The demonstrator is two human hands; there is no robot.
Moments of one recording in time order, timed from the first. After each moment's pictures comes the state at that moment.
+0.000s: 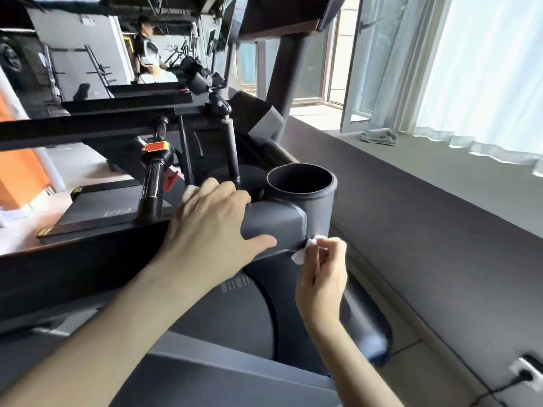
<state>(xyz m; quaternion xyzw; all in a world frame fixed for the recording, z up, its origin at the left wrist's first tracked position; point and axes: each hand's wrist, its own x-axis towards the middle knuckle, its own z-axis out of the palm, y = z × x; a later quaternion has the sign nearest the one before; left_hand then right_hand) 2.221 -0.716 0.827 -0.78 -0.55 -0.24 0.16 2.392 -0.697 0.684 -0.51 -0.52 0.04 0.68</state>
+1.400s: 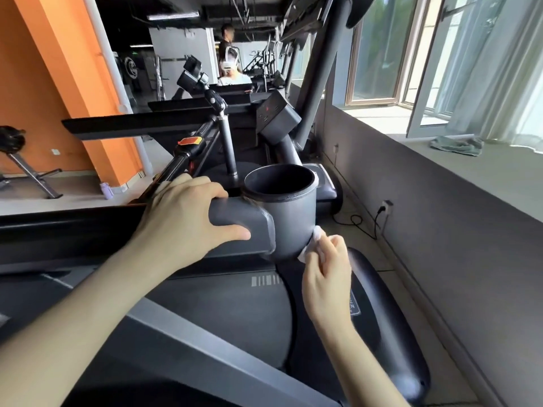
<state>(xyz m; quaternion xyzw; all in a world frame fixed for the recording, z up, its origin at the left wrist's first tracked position) 2.262 -0.719 0.826 -0.69 -0.66 -0.27 0.15 2.465 -0.681 0.709 -0.45 -0.63 0.21 0.59</state>
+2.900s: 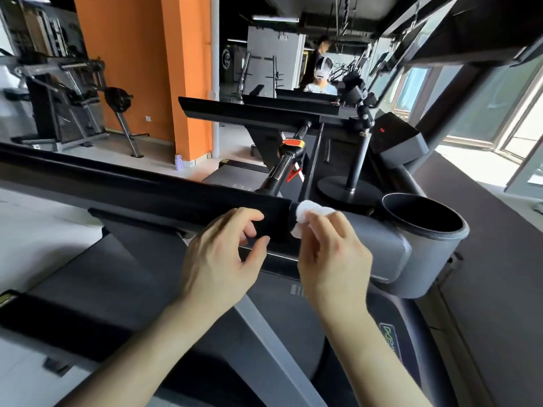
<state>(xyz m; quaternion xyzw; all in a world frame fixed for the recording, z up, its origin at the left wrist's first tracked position) 2.181 -0.808 0.761 -0.55 -0.65 -0.50 0.17 2.323 -0.719 0.770 -0.32 -0.78 -0.02 0.53</state>
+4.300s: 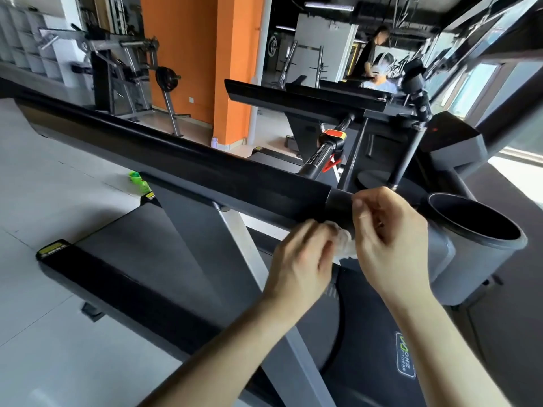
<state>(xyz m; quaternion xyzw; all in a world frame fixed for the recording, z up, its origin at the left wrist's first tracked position) 2.241 -0.768 0.720 -0.53 -0.59 -0.57 0.21 2.345 -0.701 0.794 -0.23 -0.82 0.14 0.51</state>
